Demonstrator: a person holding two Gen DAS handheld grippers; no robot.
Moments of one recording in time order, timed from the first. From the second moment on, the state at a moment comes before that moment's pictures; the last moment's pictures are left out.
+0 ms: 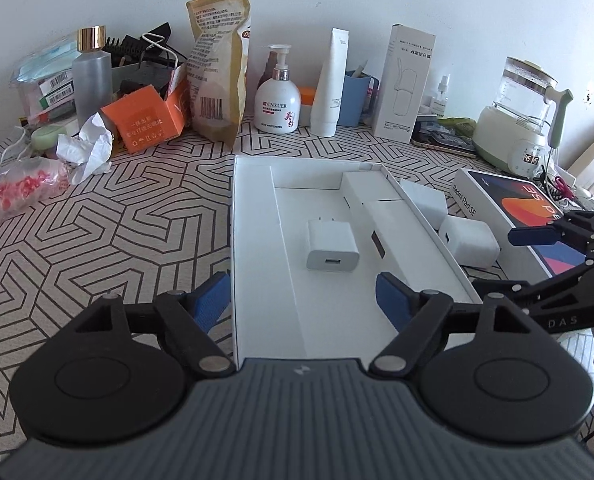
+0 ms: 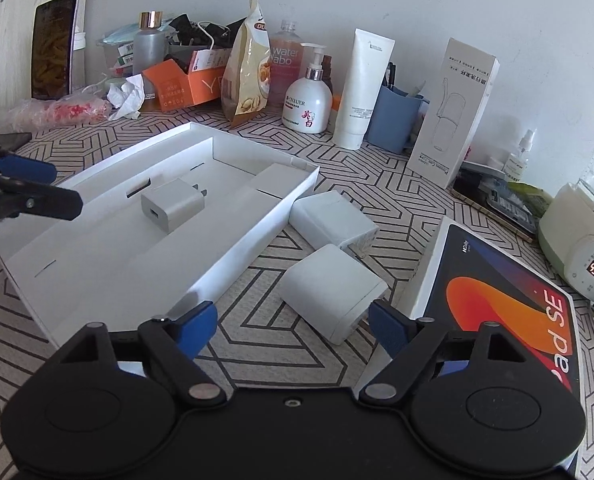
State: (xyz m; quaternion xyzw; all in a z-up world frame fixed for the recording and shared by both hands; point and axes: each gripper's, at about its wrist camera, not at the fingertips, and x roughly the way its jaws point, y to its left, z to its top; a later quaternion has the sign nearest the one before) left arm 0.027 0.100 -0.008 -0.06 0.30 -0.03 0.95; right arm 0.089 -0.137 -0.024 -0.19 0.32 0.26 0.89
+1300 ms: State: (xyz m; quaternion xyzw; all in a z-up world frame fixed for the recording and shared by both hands) left arm 0.014 0.099 -0.005 -0.05 0.25 -0.04 0.97; right arm 0.115 -0.104 -0.031 -0.29 0.35 0.24 0.86
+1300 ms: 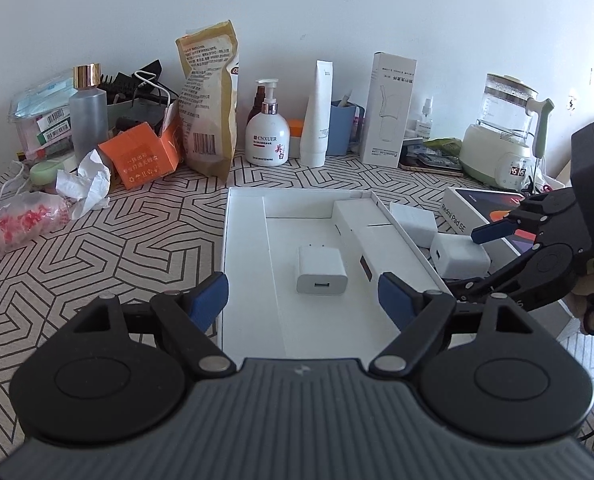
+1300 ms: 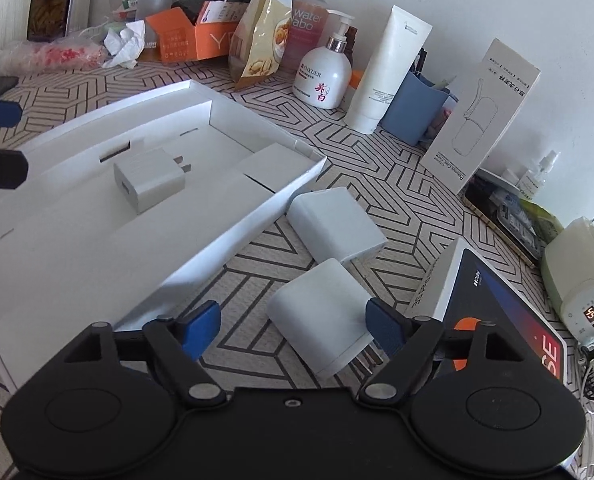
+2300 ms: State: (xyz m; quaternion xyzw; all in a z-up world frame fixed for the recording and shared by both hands) left arm 0.018 0.070 -0.004 -0.05 0.26 -0.10 0.96; right arm 0.147 -0.127 -0.031 -0.19 0.41 0.27 0.85
